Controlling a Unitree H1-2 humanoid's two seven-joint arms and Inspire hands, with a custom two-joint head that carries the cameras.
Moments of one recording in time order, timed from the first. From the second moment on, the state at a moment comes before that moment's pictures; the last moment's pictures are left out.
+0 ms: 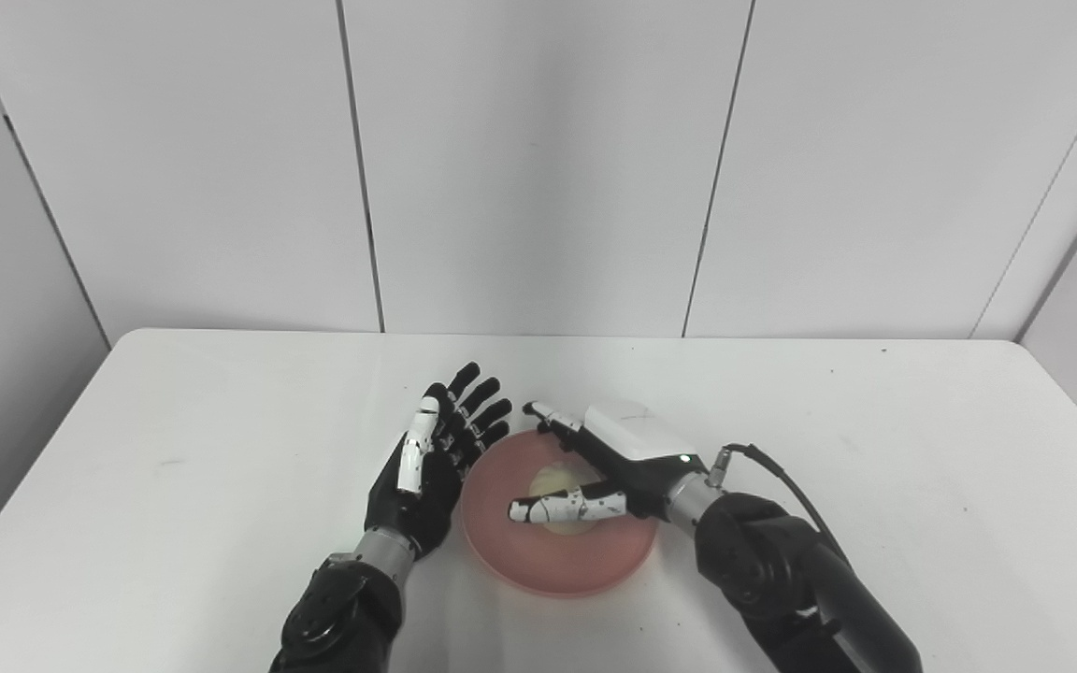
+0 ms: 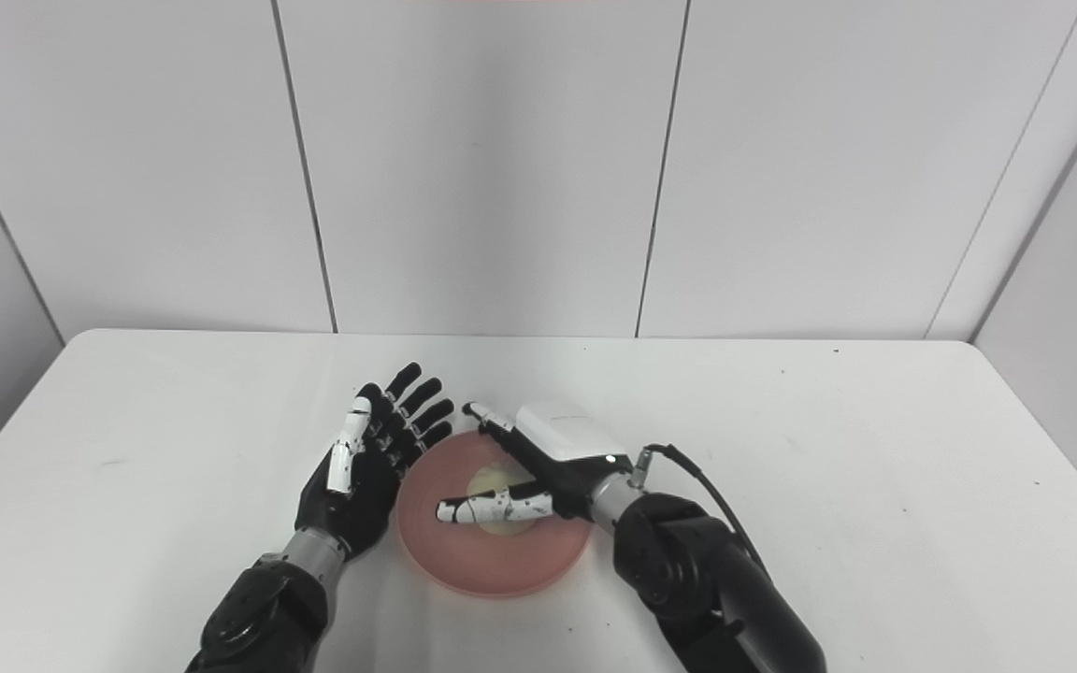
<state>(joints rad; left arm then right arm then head) -0.46 -0.08 0.05 0.53 -0.33 -0.02 -0.29 -0.56 -0.30 0.41 0.04 -0.74 0.19 0.40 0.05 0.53</state>
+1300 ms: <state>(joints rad) -0.26 -0.08 0.01 0.27 -0.11 -0.09 -0.11 -0.31 -0.08 -0.04 0.25 0.09 -0.16 -0.01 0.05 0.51</state>
